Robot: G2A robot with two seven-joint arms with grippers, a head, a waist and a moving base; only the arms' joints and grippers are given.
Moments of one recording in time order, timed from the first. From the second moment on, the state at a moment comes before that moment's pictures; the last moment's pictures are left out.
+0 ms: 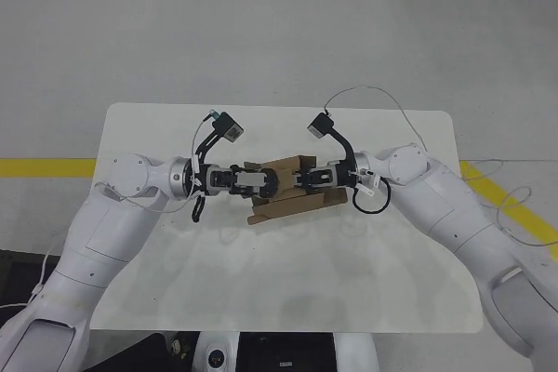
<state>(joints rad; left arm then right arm) 0.80 -1.03 -1.03 -1.42 -0.66 -0.35 -1.26 -0.41 -1.18 0.44 -0.96 0.73 -0.70 1.12</state>
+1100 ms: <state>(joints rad) 0.86 -1.02 -1.13 -1.38 -0.60 -0.34 -1.26 -0.44 -1.15 0.53 -1.00 0.71 -0.64 1.18</state>
